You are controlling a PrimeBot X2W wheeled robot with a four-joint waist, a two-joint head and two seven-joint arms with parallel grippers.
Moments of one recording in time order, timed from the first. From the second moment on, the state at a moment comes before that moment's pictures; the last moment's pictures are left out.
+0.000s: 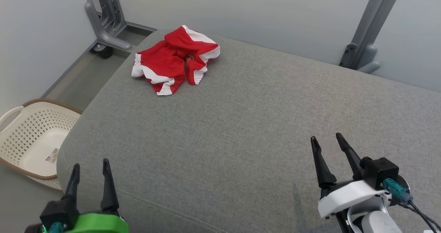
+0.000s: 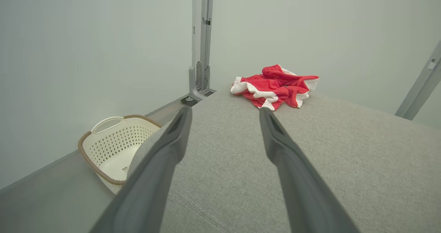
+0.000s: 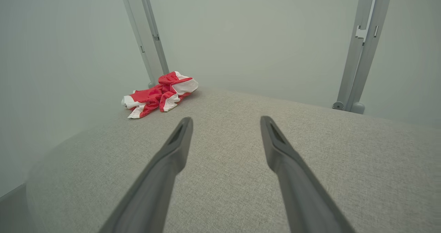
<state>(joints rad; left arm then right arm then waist) 0.07 0.08 -0.01 0.15 -0.24 0.02 -0.26 -0.04 -0.05 0.10 0.15 0.20 0.13 -0.20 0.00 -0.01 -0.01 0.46</state>
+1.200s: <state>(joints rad) -1.07 0.51 -0.23 0.68 -0.52 -0.13 0.14 -0.20 -0.05 -0.02 -0.29 -0.02 0.13 -0.06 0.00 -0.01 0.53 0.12</state>
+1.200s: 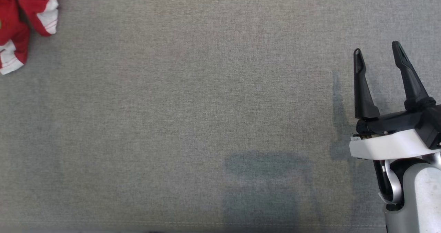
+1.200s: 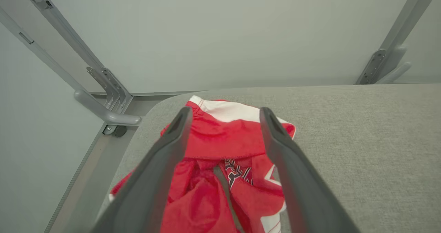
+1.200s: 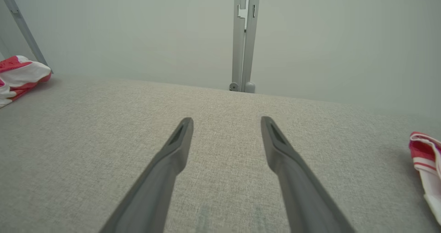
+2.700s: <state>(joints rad) -1.16 0.62 -0.75 0.64 -0.77 -0.13 -0.03 -0.22 -0.05 0.01 -0.15 0.08 0.13 -0.14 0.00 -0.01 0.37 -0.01</state>
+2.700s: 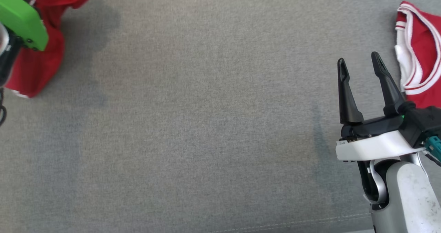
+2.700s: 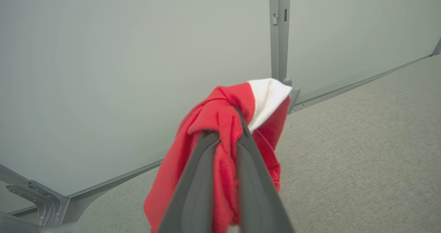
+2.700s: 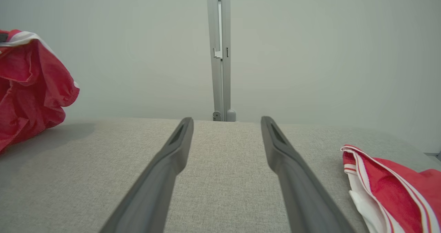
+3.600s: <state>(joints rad) -0.88 0.45 -1.06 0.33 -0.93 -0.13 -0.06 -0.15 -0.05 0.07 -0.02 0.17 0.13 -0.21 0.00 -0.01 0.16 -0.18</state>
